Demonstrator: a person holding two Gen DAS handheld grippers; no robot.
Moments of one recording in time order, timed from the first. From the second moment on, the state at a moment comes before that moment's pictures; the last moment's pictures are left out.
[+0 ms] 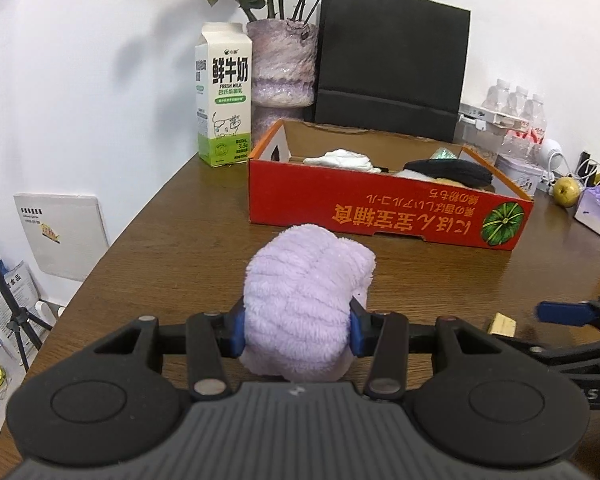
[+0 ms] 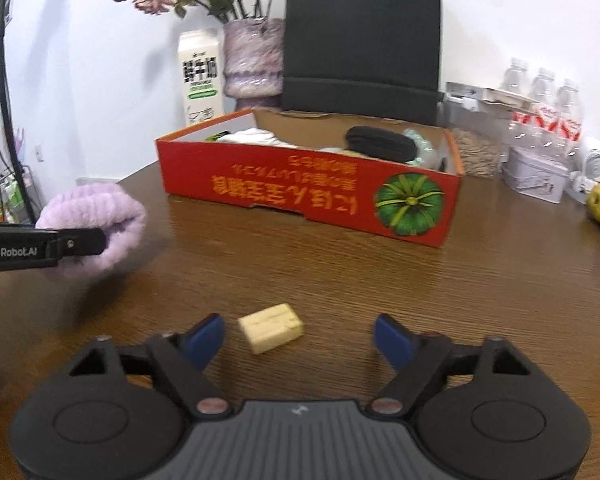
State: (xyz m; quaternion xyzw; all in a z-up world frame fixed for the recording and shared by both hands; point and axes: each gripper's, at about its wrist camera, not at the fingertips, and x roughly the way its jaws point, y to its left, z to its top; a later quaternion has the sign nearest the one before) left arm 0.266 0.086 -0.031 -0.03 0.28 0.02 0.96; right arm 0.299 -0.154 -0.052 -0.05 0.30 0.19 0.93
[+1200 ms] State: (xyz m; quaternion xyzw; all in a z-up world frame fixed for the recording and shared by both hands) left arm 0.255 0.042 -0.018 0.01 0.25 0.03 0.97; right arm 0.276 -0.153 -0.020 -0.04 0.24 0.22 0.95
